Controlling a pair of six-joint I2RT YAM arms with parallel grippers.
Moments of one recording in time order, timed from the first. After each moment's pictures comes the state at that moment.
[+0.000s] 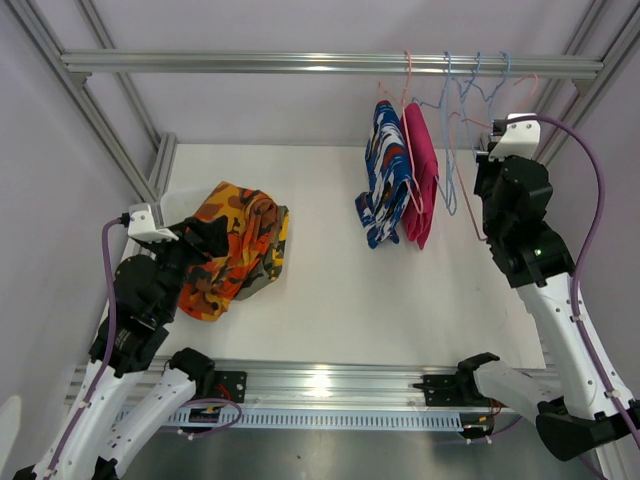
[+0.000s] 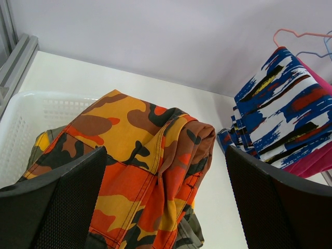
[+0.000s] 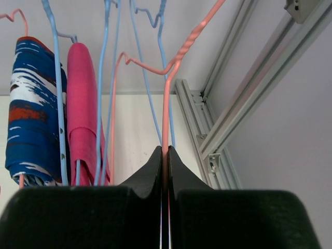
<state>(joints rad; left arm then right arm) -0.44 0.49 0.84 -0.36 -0.36 -0.34 0.35 1.02 1.33 -0.38 0.55 -0.13</state>
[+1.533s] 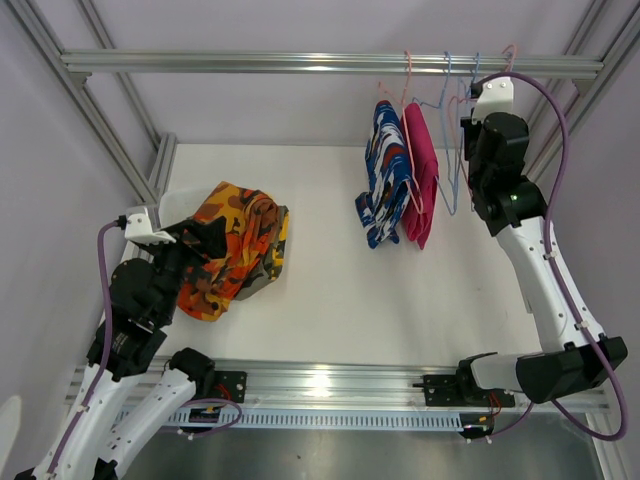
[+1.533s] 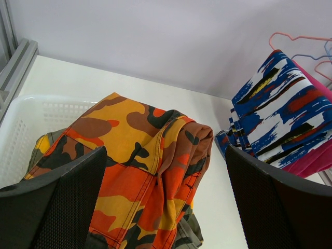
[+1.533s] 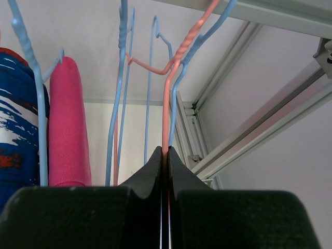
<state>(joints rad) -0.45 0.47 0.84 -0.36 -0.35 -0.33 0.26 1.32 1.53 -0.31 0.49 -0.24</state>
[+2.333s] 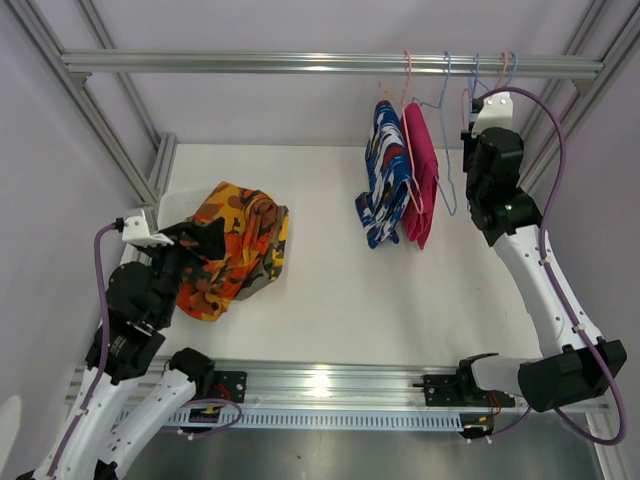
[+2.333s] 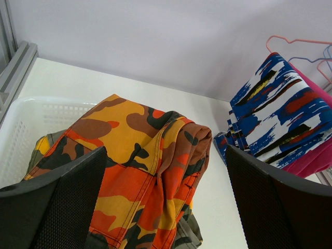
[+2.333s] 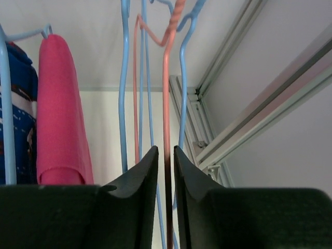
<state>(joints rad) -0.45 0.45 0.84 -0.36 -0.35 -0.33 0.24 1.28 1.39 -0.24 0.49 -0.18</state>
